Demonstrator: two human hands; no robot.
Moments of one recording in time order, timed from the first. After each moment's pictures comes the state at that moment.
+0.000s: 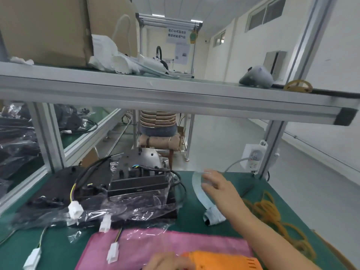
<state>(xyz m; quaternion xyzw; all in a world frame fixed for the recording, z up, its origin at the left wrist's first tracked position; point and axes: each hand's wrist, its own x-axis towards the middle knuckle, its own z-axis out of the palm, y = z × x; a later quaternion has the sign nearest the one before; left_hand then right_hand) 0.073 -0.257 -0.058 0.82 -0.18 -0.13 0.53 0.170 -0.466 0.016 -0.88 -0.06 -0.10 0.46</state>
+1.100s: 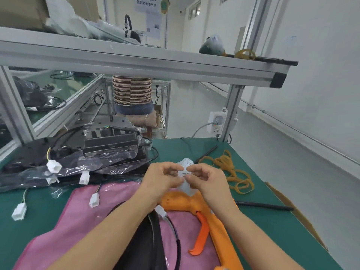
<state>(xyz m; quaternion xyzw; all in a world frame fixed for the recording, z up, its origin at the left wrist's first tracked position) 0.088 -0.337 0.002 0.73 -0.13 -0.08 0.66 0.042 -0.483 0.001 -0.80 0.02 -0.16 0.57</state>
